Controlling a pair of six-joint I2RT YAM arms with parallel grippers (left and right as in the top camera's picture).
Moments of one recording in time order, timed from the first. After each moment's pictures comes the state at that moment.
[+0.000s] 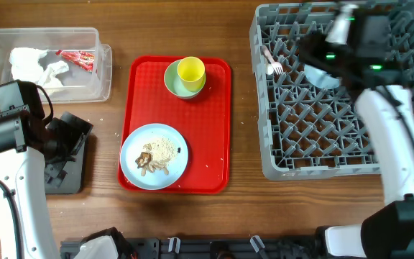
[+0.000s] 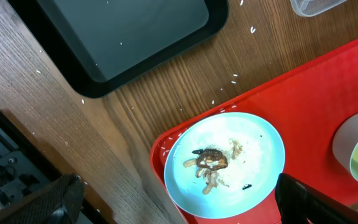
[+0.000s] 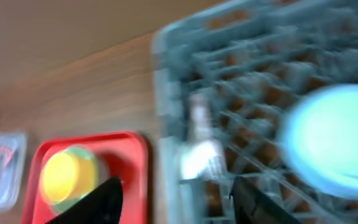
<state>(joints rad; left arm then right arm) 0.32 1.26 1.25 -1.38 0.02 -0.77 0.10 1.57 1.39 -0.56 -0.18 0.35</state>
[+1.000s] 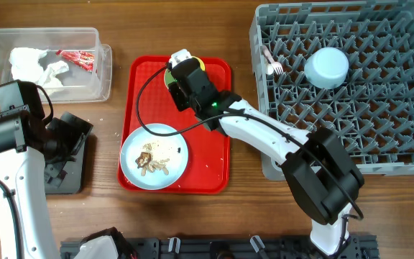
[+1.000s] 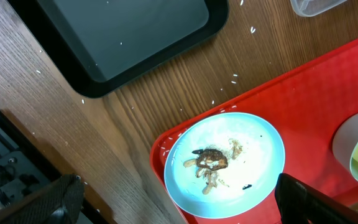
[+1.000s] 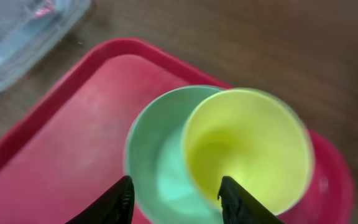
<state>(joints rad) 0.32 1.26 1.25 -1.38 0.02 -0.77 0.74 2.00 1.39 -0.11 0.21 0.10</state>
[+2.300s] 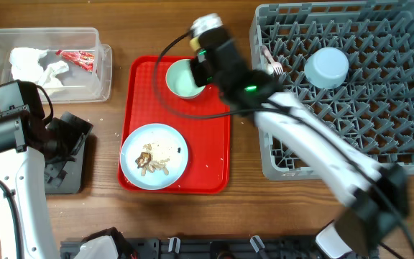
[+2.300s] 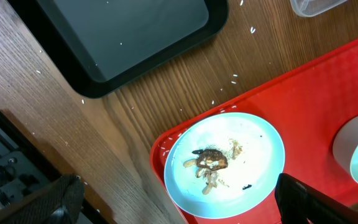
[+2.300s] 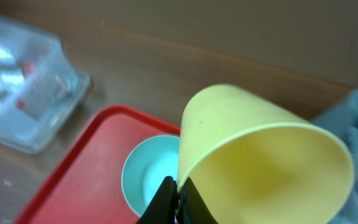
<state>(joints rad) 0.32 1.26 1.25 -1.38 0.02 -0.77 0.64 1.72 1.52 -0.42 0.19 0.20</state>
